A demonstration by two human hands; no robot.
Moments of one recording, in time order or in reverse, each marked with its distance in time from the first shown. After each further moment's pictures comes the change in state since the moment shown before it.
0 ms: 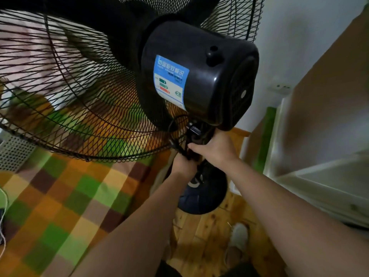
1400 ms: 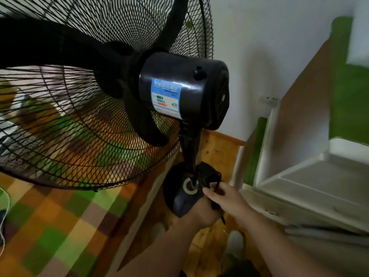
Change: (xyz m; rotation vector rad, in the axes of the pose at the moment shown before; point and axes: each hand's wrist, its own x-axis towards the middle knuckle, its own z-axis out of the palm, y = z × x) left_hand -0.089 -0.047 0.061 0.295 -0.444 -0.042; right_hand -0.102 0.086 -0.027 0.144 -0.414 0.382
